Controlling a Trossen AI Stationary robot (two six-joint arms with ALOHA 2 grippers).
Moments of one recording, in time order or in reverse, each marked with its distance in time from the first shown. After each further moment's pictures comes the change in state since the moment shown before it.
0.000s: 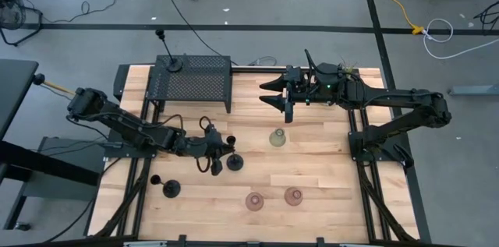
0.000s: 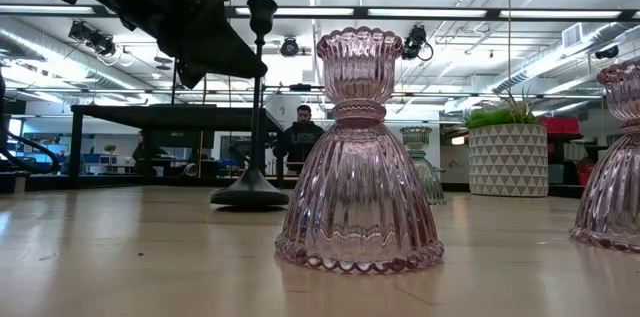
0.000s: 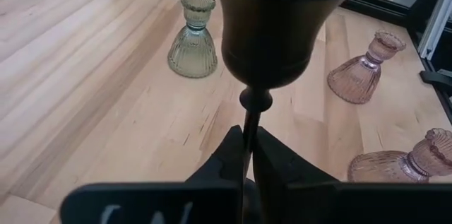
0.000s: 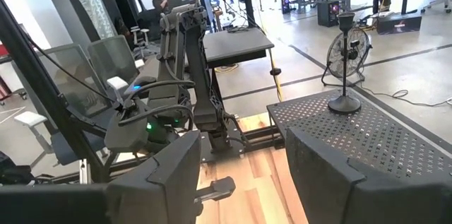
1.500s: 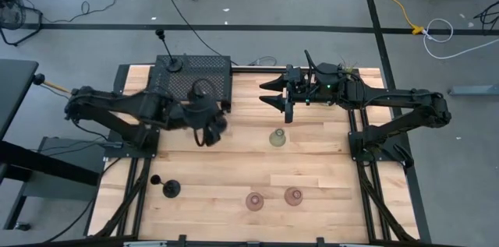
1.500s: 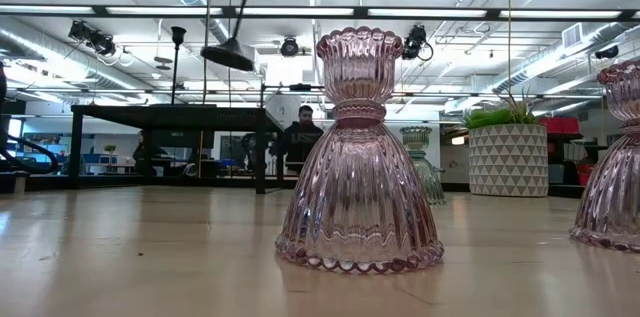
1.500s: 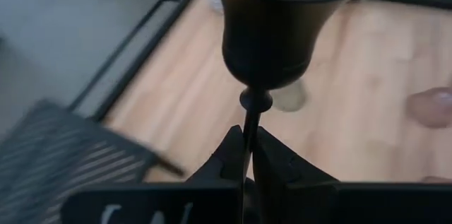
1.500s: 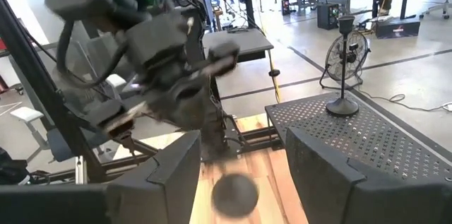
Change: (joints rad) left arm 0.123 -0.043 0.796 -1.107 -0.154 0.118; right arm 0.000 0.000 0.000 0.000 0.000 -0.025
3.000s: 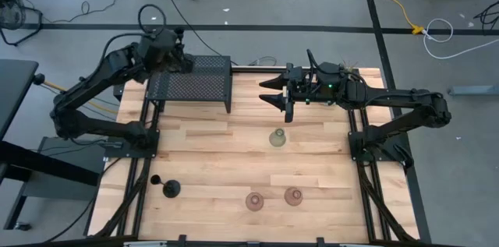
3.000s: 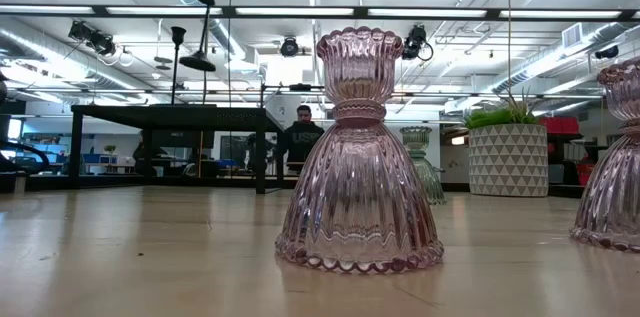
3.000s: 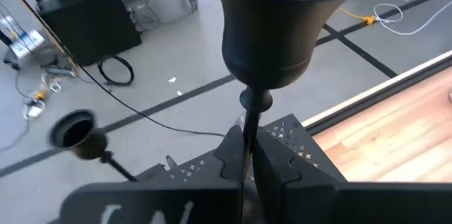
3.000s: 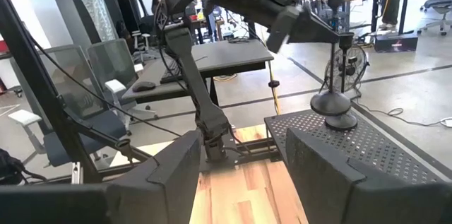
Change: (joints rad) left arm 0.704 -0.167 0.022 0.008 -0.030 0.096; right arm 0.000 0.000 0.000 0.038 0.000 -0.028
